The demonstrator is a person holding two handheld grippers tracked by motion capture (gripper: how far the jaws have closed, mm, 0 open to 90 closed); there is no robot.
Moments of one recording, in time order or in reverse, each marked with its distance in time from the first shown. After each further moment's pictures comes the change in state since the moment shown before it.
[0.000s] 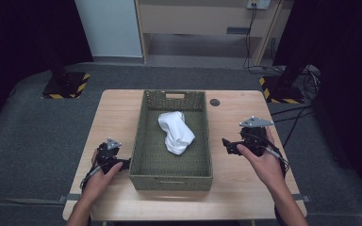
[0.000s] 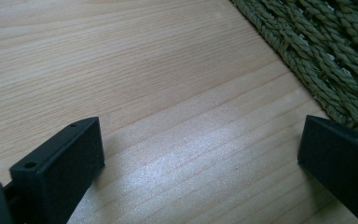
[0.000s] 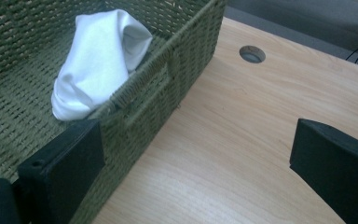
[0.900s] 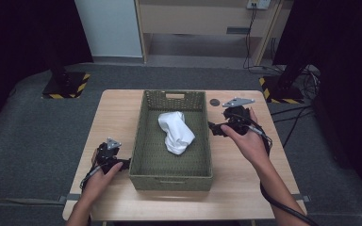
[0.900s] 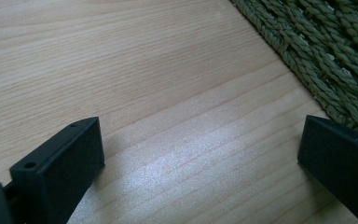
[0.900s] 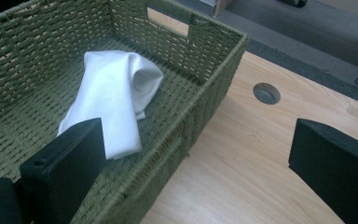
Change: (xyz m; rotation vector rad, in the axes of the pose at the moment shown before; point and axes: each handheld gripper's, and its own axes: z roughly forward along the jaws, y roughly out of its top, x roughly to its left) left arm 0.000 0.000 0.000 0.000 0.000 0.000; right arm 0.010 0.060 0.039 0.006 0.031 -0.046
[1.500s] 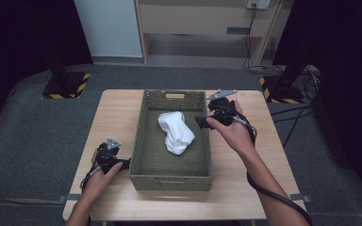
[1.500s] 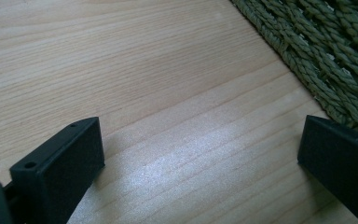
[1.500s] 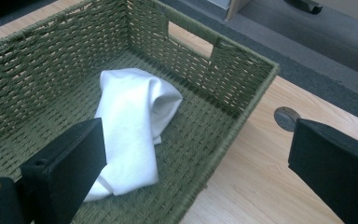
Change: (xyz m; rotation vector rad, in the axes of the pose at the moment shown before) left arm 0.000 0.000 0.000 0.000 -0.001 0.000; right arm 0.021 0.032 0.030 0.014 0.034 -0.043
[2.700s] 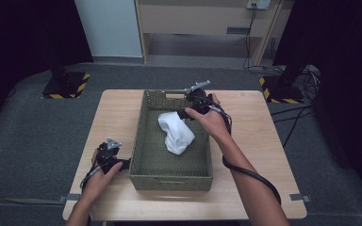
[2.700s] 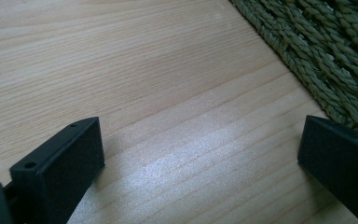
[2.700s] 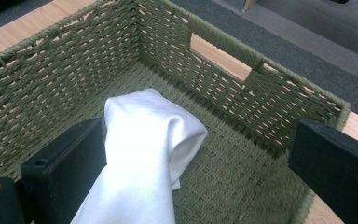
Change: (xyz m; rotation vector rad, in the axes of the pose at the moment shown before) left arm 0.000 0.000 0.000 -0.002 -0.001 -0.001; right arm 0.017 0.035 0.073 0.051 0.045 -0.003
